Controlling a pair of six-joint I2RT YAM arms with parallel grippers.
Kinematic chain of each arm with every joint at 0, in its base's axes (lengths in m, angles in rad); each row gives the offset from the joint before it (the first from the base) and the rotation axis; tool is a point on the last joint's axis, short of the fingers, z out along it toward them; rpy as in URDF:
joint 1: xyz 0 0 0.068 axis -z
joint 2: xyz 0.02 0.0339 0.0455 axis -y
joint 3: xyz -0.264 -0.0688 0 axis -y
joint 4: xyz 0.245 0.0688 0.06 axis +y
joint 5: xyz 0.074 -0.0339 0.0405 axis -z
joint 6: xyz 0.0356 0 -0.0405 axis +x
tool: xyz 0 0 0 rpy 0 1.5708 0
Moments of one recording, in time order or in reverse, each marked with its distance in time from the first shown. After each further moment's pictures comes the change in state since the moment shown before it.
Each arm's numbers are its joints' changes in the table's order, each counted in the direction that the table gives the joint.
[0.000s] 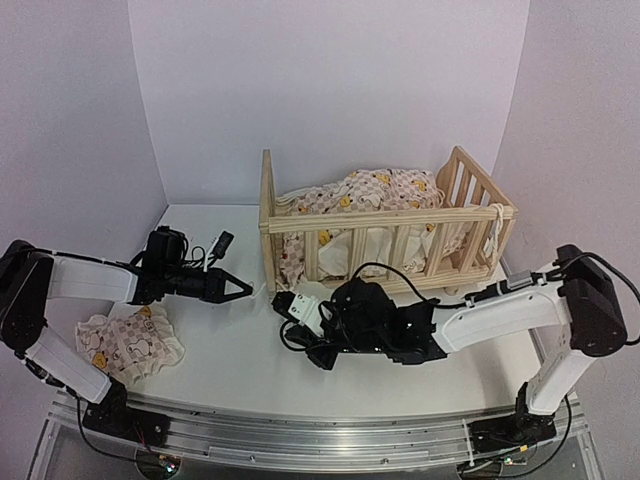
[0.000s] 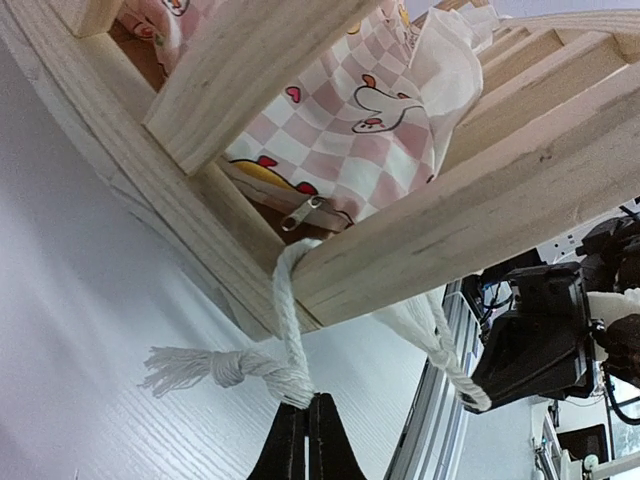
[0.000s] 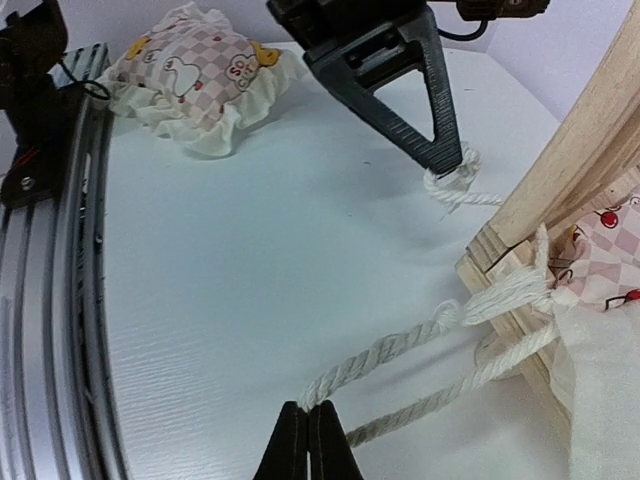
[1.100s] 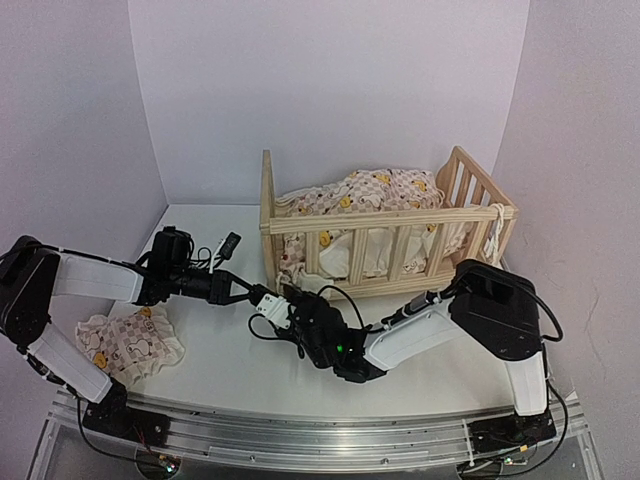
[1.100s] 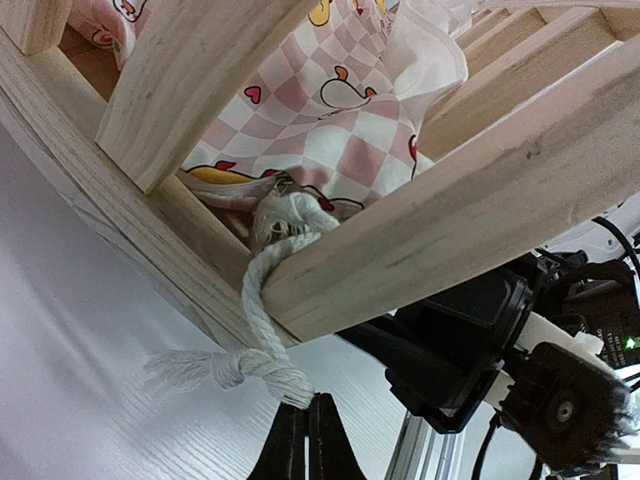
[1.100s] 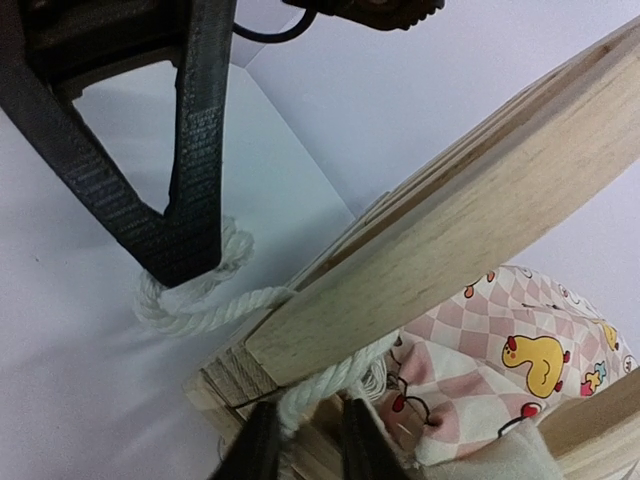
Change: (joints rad) left arm 0.029 -0.031 0.011 -0.033 0.025 0.025; right arm -0.011 -0.426 0.191 -0.535 0.681 -0.522
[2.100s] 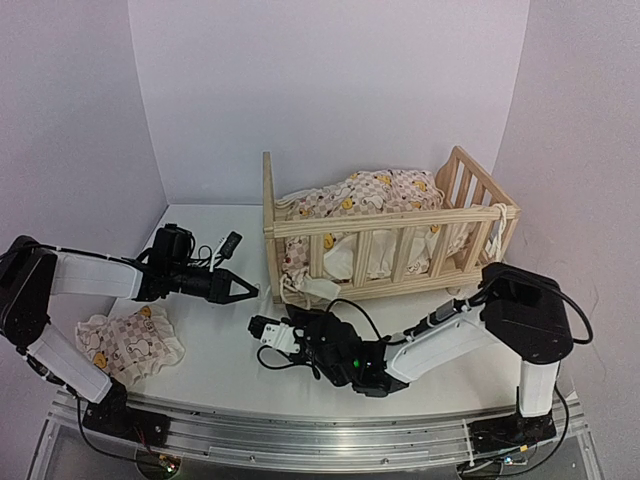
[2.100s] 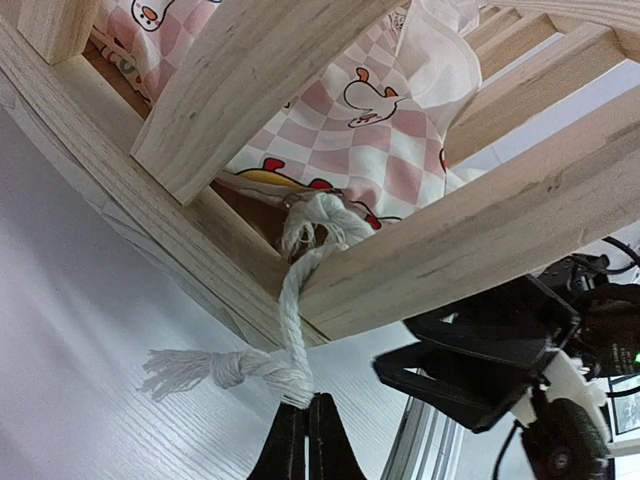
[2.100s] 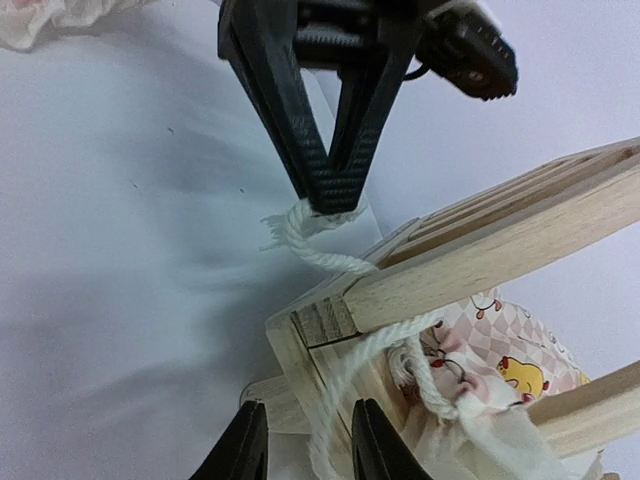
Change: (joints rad) left arm 0.000 0.007 0.032 0.084 -0.004 0.028; right arm -0.069 0.127 -0.141 0.075 -0.058 -0.150
